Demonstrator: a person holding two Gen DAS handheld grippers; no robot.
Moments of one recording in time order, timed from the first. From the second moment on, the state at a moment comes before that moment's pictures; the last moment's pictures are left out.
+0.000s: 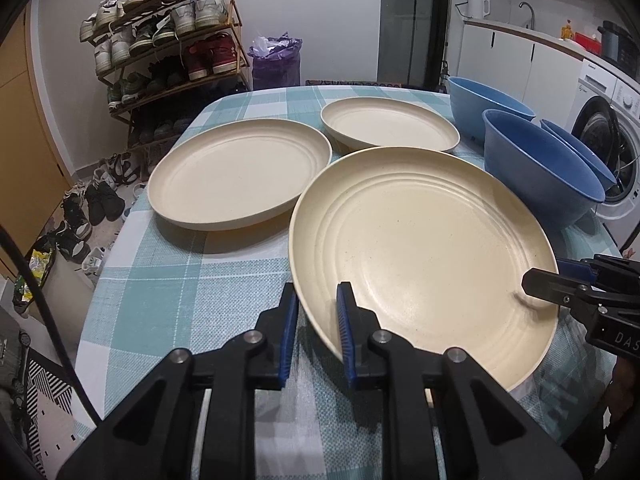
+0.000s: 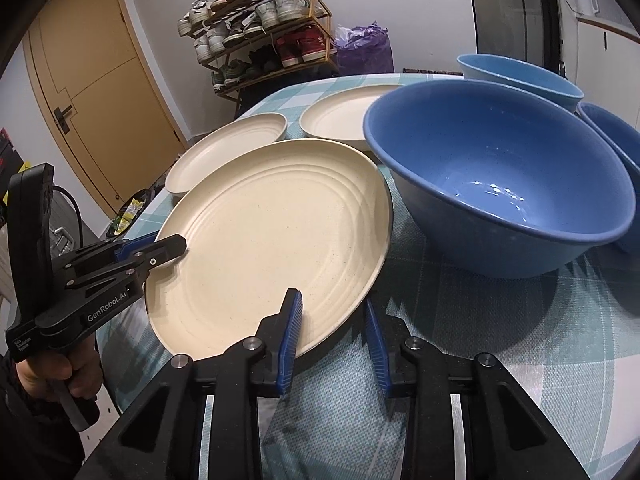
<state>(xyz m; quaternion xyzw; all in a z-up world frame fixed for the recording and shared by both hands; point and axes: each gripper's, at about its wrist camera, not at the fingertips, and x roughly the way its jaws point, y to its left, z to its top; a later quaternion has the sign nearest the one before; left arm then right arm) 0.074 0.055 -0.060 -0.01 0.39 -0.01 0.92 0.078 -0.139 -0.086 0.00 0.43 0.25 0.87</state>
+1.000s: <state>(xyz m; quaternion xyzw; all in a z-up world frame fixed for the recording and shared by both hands) 0.037 0.045 0.008 0.00 0.32 -0.01 0.95 0.038 -0.155 -0.013 -0.02 0.36 0.24 0.90</state>
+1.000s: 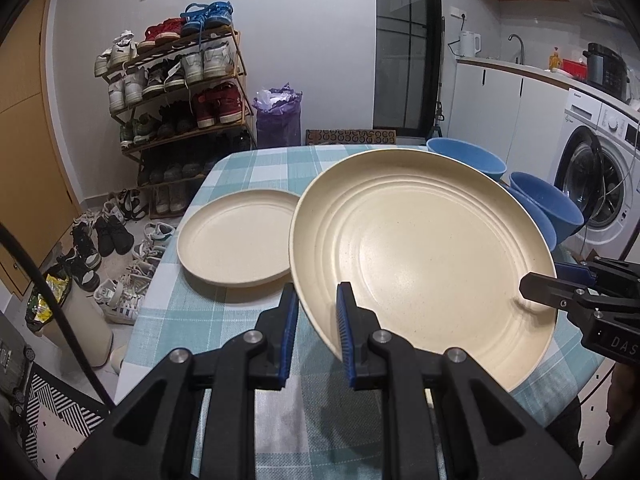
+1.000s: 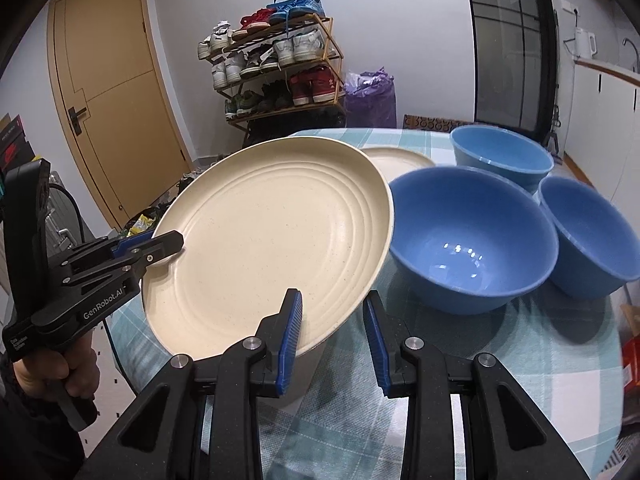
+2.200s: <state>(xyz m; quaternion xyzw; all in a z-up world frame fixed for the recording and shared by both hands) 0.145 0.039 0.077 -0.03 0.30 0.00 0.95 0.165 -0.155 0.087 -0.04 0.38 0.22 0.90</state>
